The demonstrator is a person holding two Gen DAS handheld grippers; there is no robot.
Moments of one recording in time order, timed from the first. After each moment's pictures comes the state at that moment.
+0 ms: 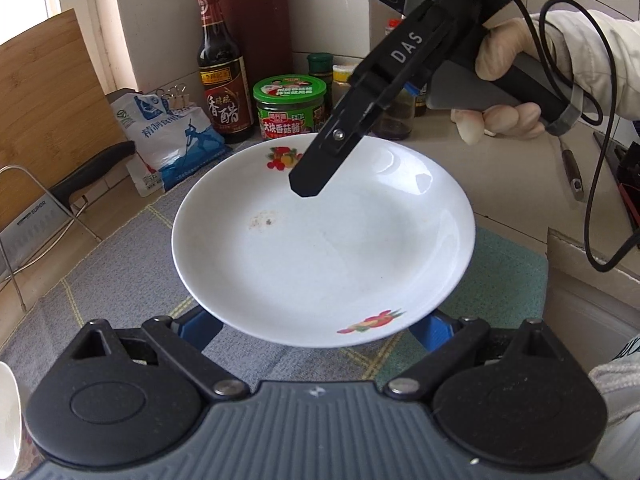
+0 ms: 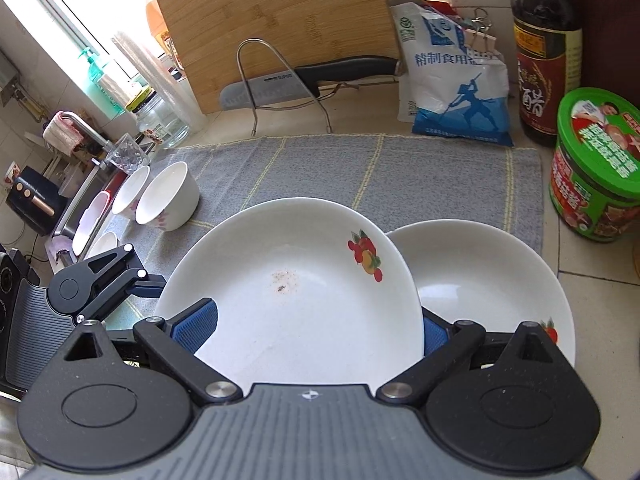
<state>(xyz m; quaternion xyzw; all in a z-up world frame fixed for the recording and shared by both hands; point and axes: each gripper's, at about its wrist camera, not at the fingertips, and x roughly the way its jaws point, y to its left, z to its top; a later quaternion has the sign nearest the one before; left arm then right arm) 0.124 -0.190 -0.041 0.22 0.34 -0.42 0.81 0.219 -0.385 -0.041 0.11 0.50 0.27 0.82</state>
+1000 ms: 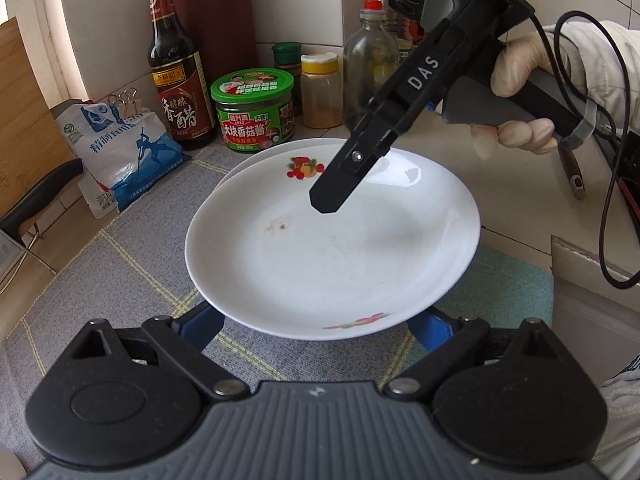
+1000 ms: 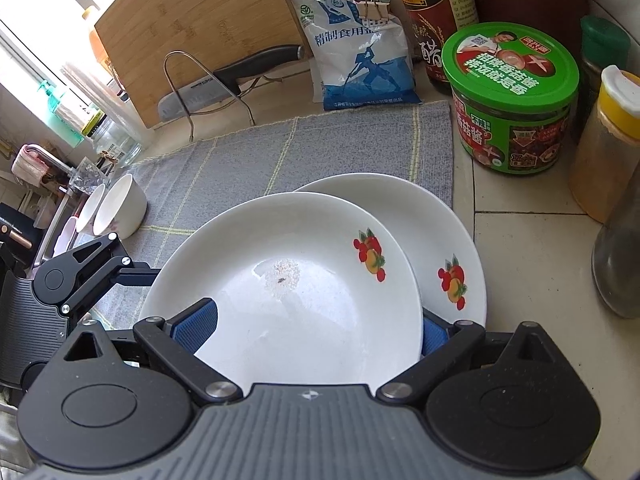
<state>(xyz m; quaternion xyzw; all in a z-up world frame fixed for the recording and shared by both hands) 0.152 -0.225 -0.058 0.24 0.35 -0.44 0.79 0.212 -0.441 -0.071 0.15 0.51 0.22 0.82</state>
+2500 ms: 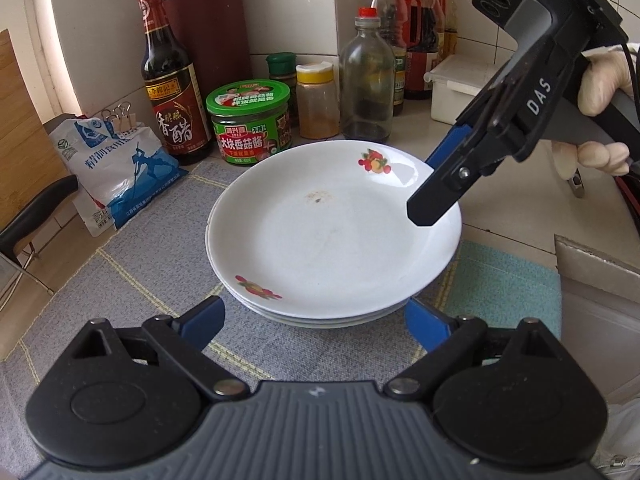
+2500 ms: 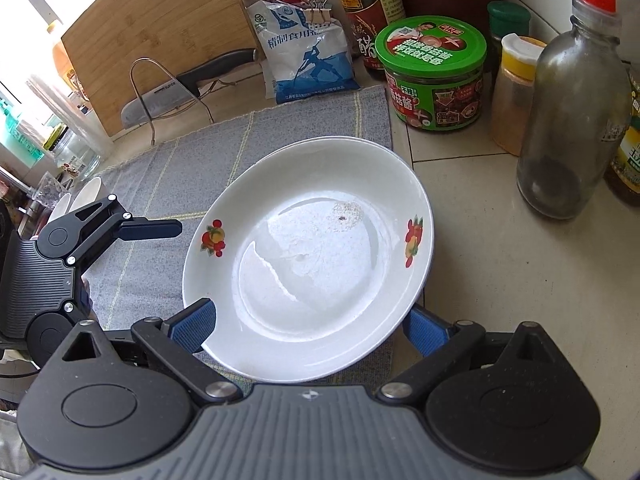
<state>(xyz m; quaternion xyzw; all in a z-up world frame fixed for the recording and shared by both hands) 0.153 -0.227 -0.062 0.24 0.32 -0.46 0.79 0.152 -0.440 -0.056 0.15 0.51 0.12 0.84</state>
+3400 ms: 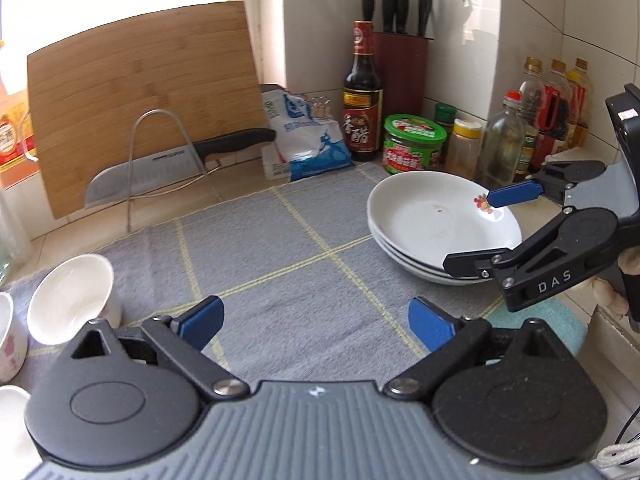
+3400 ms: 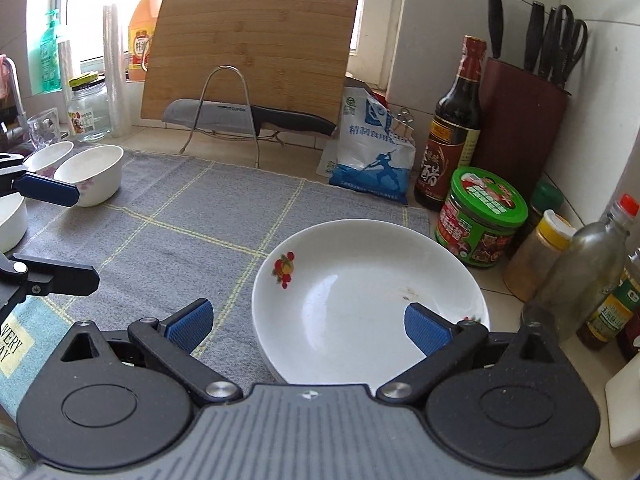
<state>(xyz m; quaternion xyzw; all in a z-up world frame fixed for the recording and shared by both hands) 0.093 -0.116 -0.026 0.11 0.33 -0.24 0.91 0.114 -0.314 -0.040 -0.08 0.35 0.10 0.93</state>
